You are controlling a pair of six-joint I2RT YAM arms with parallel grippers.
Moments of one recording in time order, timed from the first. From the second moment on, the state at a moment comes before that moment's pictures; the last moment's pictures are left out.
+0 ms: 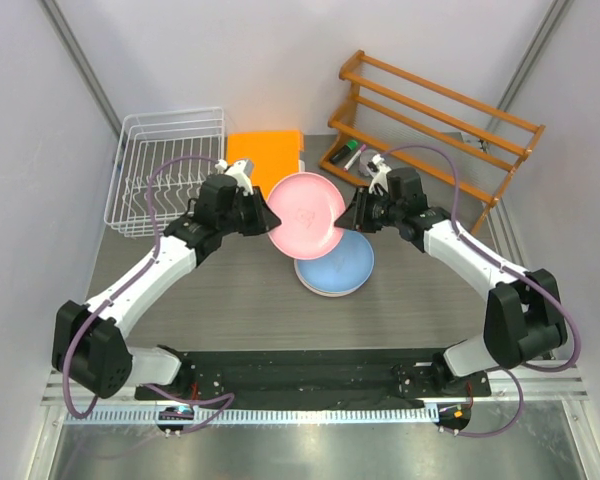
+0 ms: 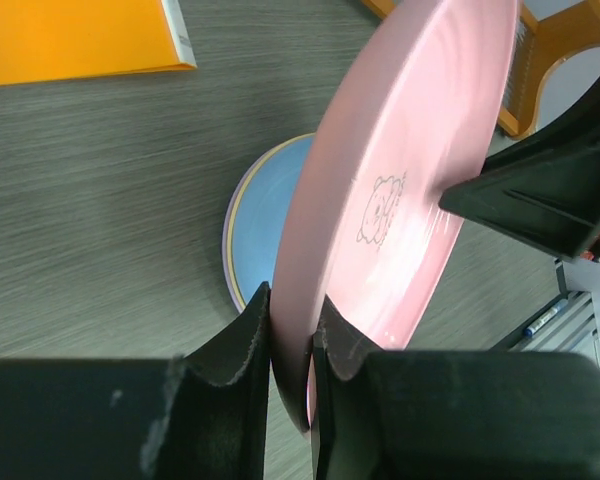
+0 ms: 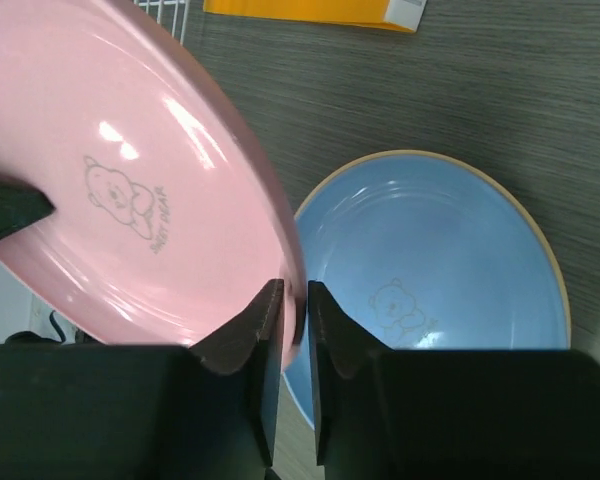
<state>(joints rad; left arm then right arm) -0.48 1.33 1.04 -0.26 0.19 -0.56 0.37 1.45 1.01 -0.16 -0.45 0.49</state>
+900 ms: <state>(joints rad) -0.48 1.20 1.03 -0.36 -0.27 -0.39 0.36 1.41 1.03 -0.52 -0.15 0.37</state>
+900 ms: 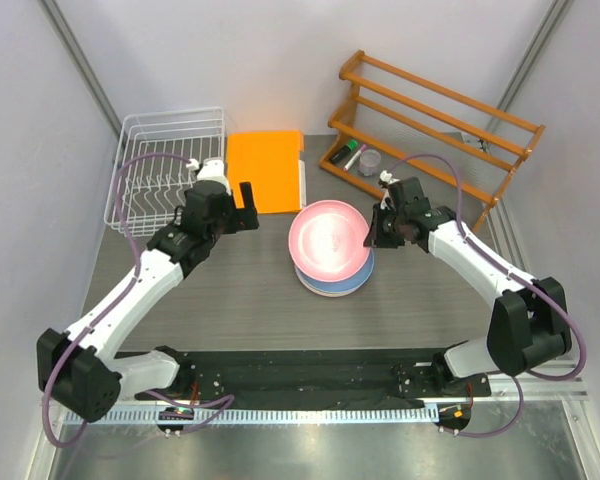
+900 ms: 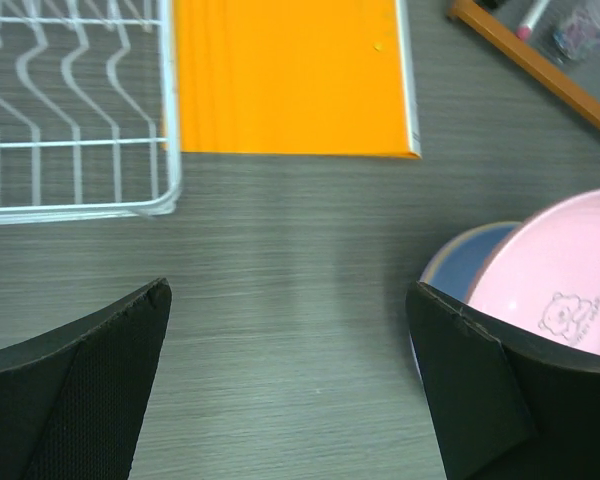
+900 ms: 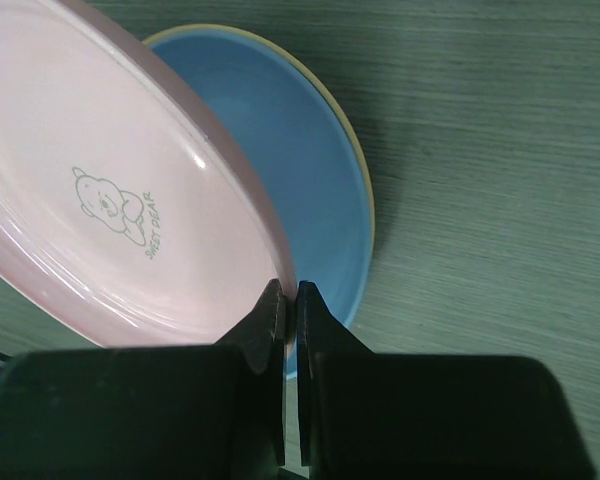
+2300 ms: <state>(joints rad) -0.48 1.14 0.95 -0.35 -0.46 -0.36 0.36 1.01 0.57 -0.07 0.51 0.28</state>
